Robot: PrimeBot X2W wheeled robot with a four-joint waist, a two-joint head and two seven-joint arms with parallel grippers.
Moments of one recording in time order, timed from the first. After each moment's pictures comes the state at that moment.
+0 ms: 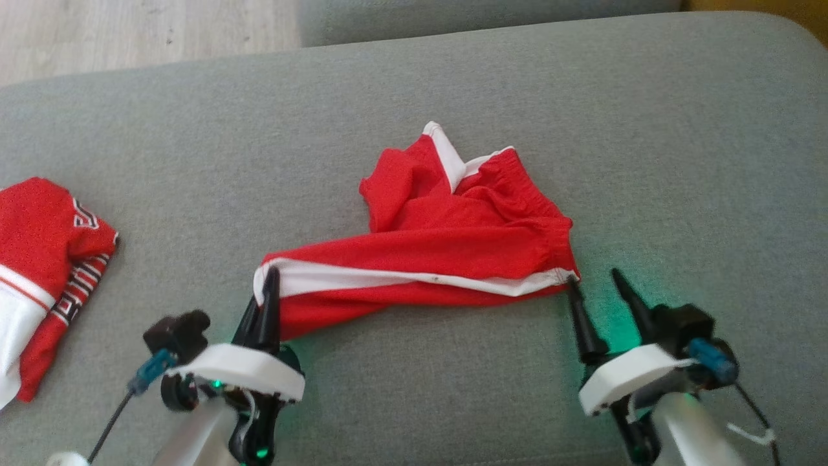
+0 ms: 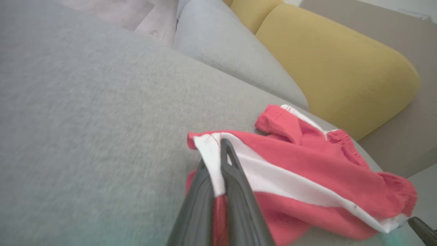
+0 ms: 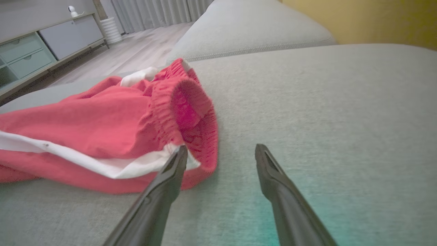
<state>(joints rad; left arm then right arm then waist) -0.34 0.18 -0.51 0.61 -0.87 -0.13 -0.26 -0.19 -0.05 0.15 0.58 0.16 0.13 -0.26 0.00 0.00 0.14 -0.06</state>
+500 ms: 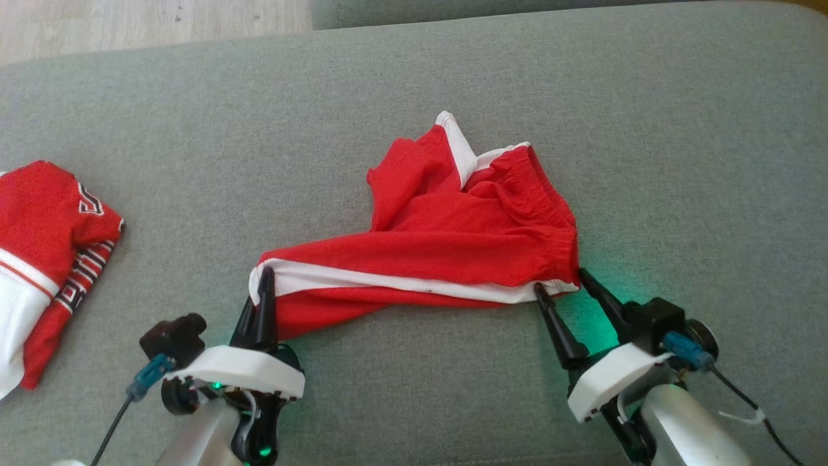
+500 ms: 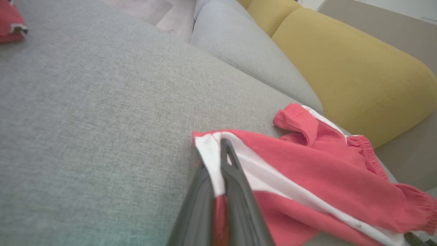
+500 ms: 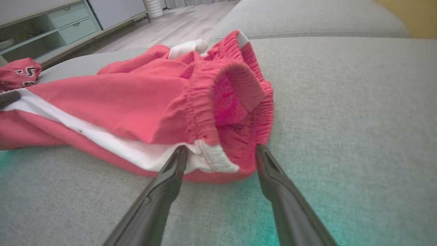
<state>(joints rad) -0.30 0.14 -0.42 0.60 -0.82 -0.13 -0.26 -0.24 -0.15 0.41 0.59 0.26 0.13 -0.26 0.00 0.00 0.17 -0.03</state>
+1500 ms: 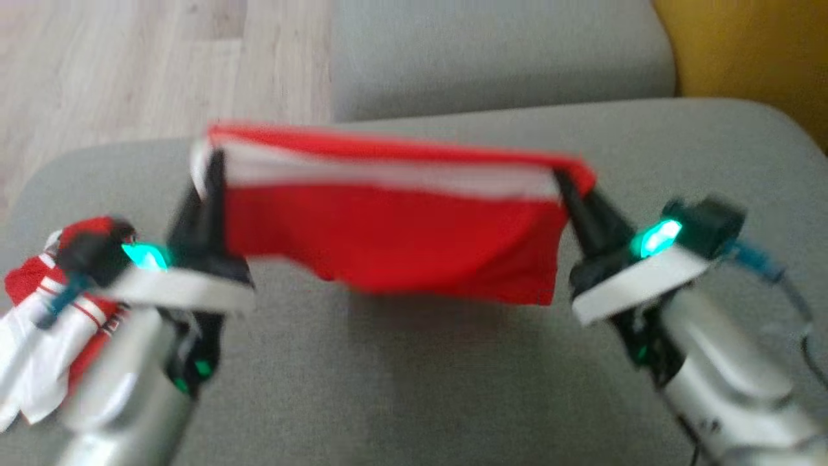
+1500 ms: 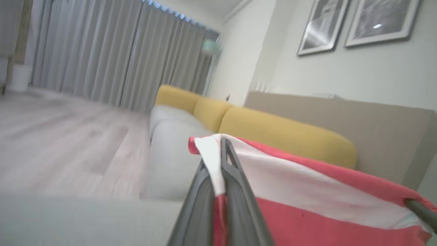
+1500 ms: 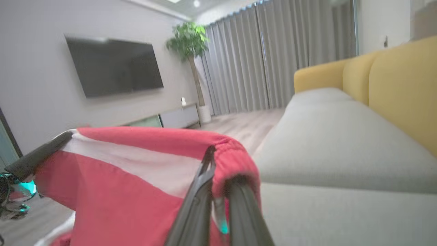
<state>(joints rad) -0.39 0.30 -0.42 0.32 -0.76 -0.13 -0.26 -0.41 -0.27 0.58 0.35 0.64 0.13 -0.26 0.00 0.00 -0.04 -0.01</state>
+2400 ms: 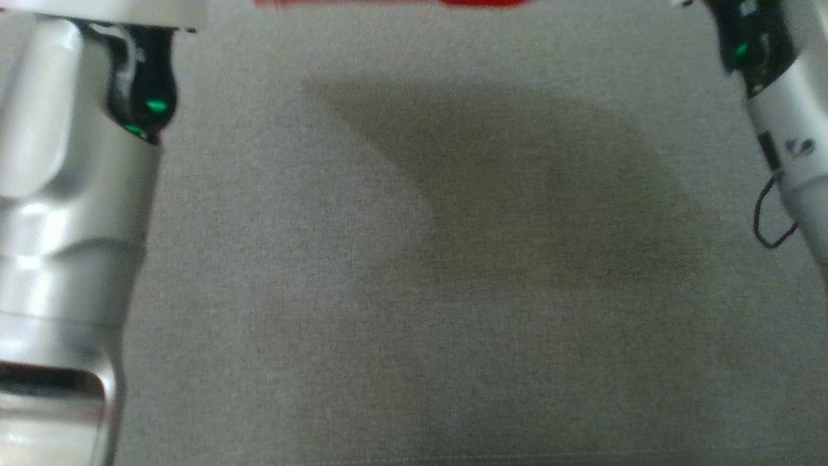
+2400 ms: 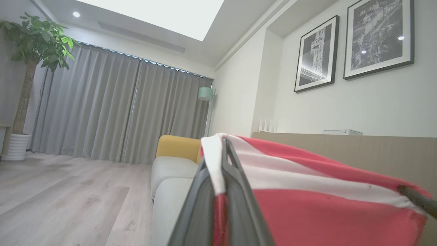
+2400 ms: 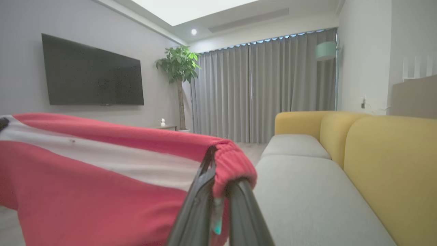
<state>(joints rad) -1.07 0.24 -0.35 0.53 -0.65 -0.13 -0.26 -1.18 -0.32 0.59 0.69 0.68 0.13 -0.24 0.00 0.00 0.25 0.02</state>
